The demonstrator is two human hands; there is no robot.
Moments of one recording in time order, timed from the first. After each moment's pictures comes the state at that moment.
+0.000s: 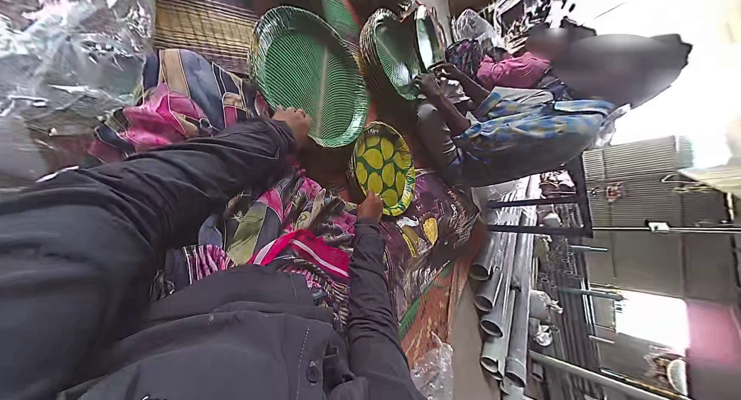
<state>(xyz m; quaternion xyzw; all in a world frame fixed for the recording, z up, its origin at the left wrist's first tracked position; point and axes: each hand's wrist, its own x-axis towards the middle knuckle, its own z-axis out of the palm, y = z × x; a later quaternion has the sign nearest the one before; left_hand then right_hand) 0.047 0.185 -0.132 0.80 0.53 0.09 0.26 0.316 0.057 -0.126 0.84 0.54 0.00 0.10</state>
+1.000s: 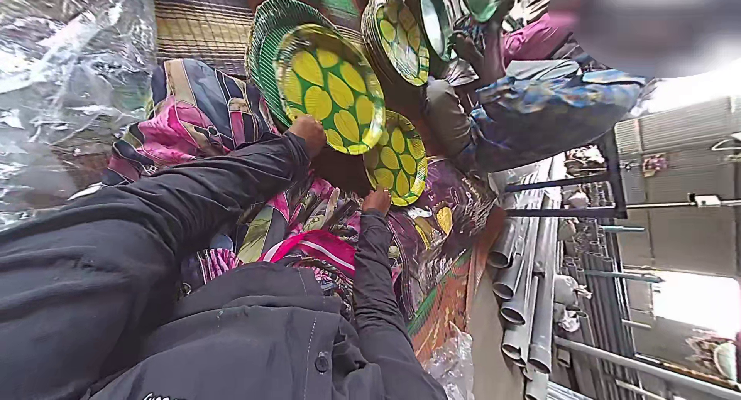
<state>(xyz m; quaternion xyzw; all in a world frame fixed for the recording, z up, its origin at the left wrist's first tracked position) 0.094 0.179 -0.156 0.85 0.51 0.02 0.14 0.207 0.043 -0.046 0.90 0.42 -0.09 0.07</state>
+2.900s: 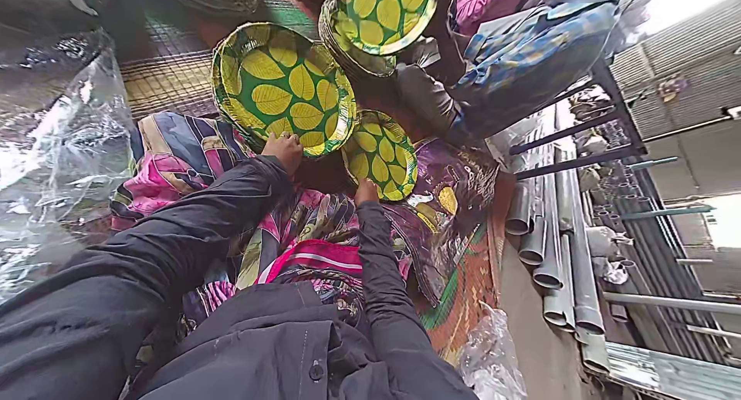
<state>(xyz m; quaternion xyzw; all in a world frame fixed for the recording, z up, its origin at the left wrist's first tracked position) 0.056 0.171 -0.127 0.87 0.45 0.07 0.21 0.294 0.077 -0.124 0.85 0.52 -0.10 0.06</state>
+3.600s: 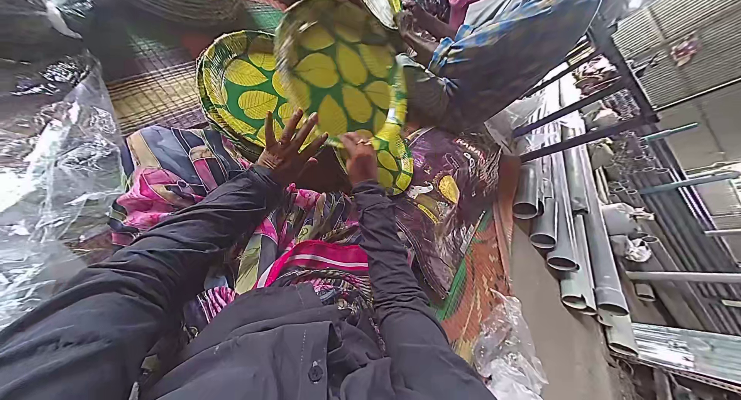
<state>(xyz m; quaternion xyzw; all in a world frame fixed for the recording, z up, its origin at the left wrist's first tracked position) 0.064 0.150 -0.139 0.83 0.28 0.48 -0.09 0.264 0.099 -0.073 0.64 0.73 0.12 -0.21</state>
